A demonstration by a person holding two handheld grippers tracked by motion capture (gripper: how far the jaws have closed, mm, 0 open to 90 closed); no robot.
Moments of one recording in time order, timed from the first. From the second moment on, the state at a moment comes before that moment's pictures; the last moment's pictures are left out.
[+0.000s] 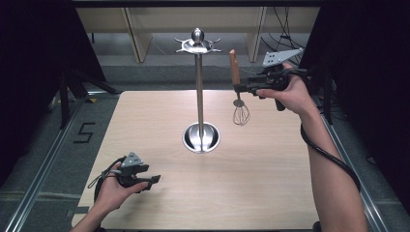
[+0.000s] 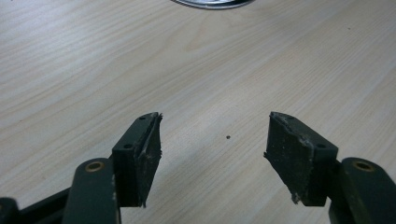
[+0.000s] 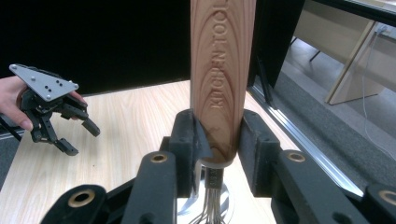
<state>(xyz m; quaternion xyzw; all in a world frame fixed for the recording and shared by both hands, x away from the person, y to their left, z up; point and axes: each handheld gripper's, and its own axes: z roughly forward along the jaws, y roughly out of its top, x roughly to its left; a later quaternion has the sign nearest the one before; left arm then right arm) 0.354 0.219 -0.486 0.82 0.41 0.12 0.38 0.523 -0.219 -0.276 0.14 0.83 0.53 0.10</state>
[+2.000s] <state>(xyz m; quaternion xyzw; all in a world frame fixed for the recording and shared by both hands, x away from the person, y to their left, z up) 0.353 0.219 -0.485 0.82 0.41 0.13 0.38 0.526 -0.206 -0.259 0.13 0.83 0.54 0.09</state>
